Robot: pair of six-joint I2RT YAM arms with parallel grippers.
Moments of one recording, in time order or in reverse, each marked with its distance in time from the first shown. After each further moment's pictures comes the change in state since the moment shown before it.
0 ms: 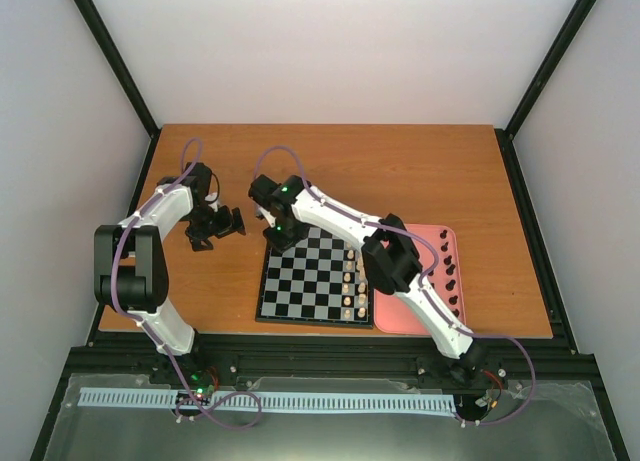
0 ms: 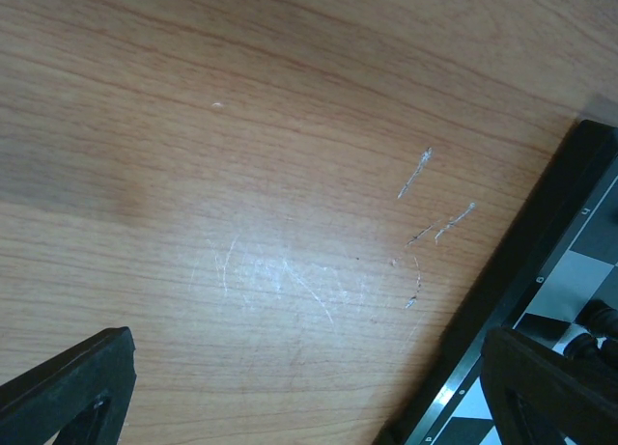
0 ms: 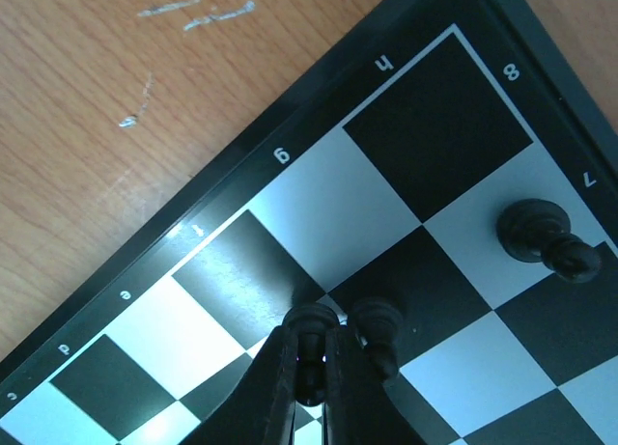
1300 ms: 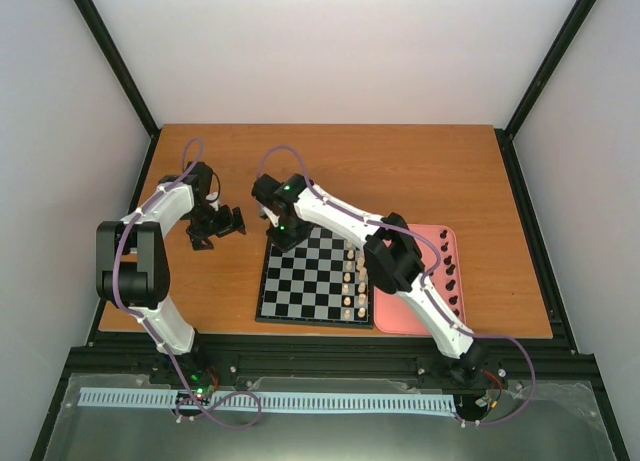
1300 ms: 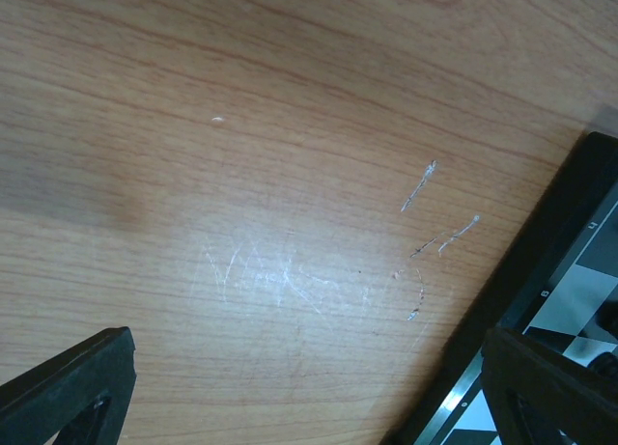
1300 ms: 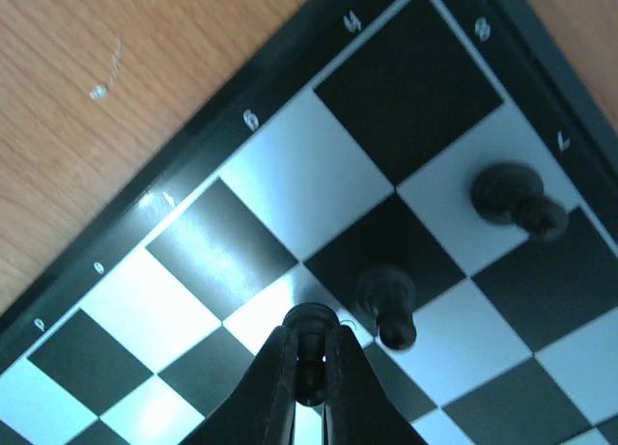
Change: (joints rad) left arm 0.000 0.028 0.017 0.000 -0.003 0.000; right arm -0.010 -0.001 -0.002 -0.014 0.005 -0.008
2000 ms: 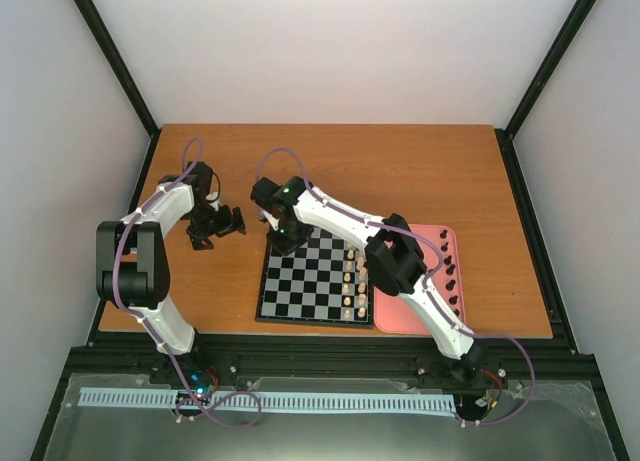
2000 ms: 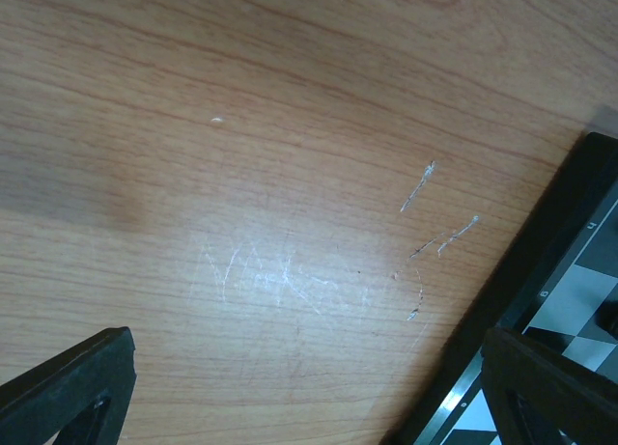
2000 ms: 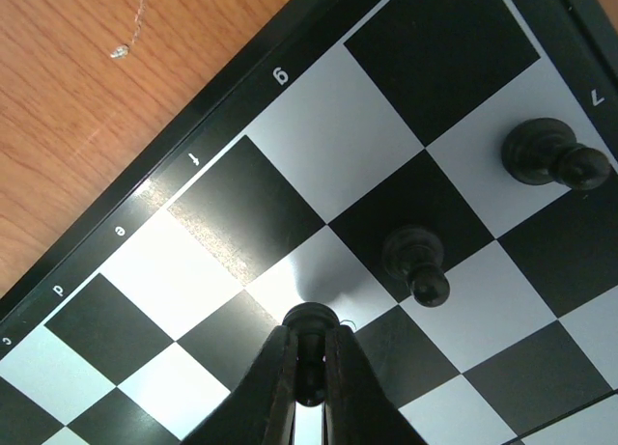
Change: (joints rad) left arm 0.000 0.000 0.000 0.001 0.001 0.000; right arm 0.017 -0.044 -0.063 -0.008 0.007 0.010
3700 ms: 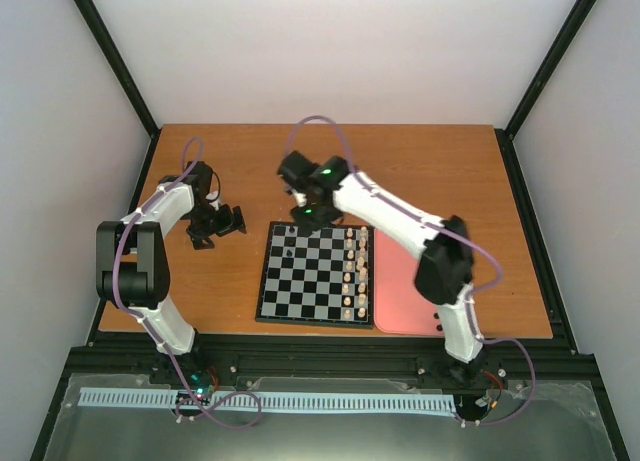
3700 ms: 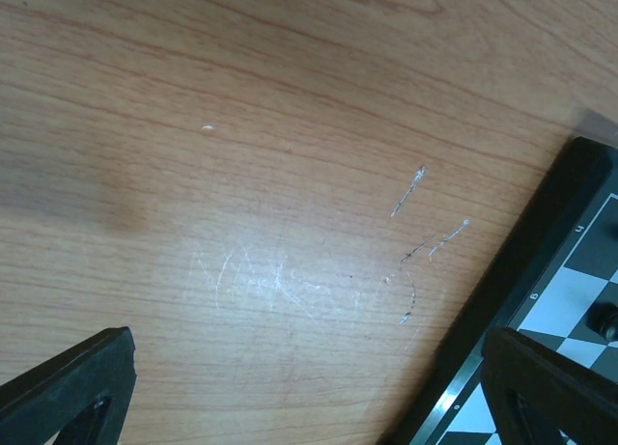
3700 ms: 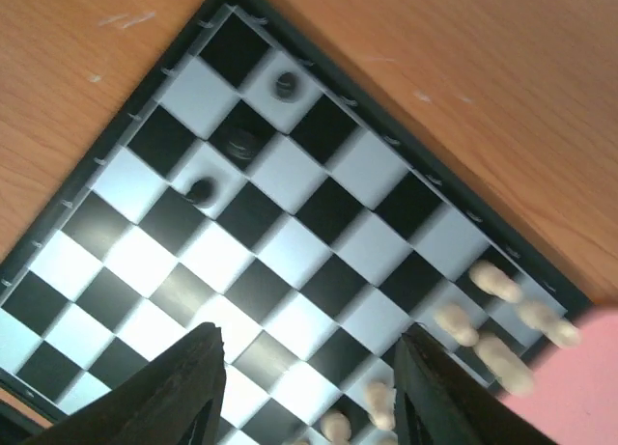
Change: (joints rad) left arm 0.000 -0.001 0.000 0.010 0.006 0.000; right arm -0.026 -0.308 -0.163 0.007 0.134 0.050
